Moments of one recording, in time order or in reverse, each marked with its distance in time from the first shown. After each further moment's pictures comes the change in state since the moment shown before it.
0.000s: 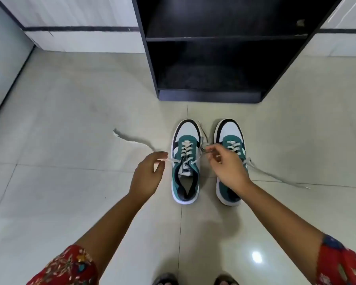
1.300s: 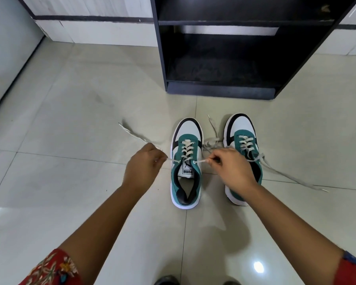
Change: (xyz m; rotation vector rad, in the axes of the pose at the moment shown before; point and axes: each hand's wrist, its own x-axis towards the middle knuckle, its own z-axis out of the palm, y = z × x) left_hand 0.002 -0.027 -0.013 0.407 0.063 0.203; right_hand -0.001 0.018 0.028 -0.429 0.013 -0.254
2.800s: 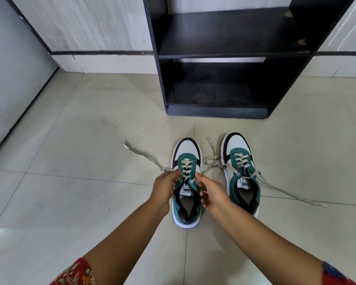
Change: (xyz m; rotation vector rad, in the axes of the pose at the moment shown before) left_hand 0.000 0.060 0.018 -0.994 -0.128 -0.765; right_hand -0.006 -0.042 0.024 1.205 -0.092 0.950
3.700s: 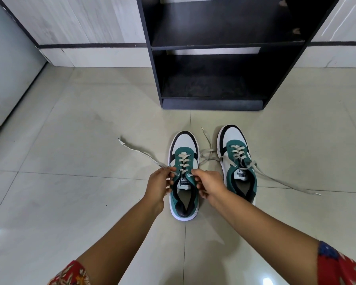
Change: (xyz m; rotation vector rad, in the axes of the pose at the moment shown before) left_hand 0.008 -0.014 -0.009 -0.095 -0.038 0.018; right_hand 0.007 -0.001 0.001 -0.120 0.042 -0.064
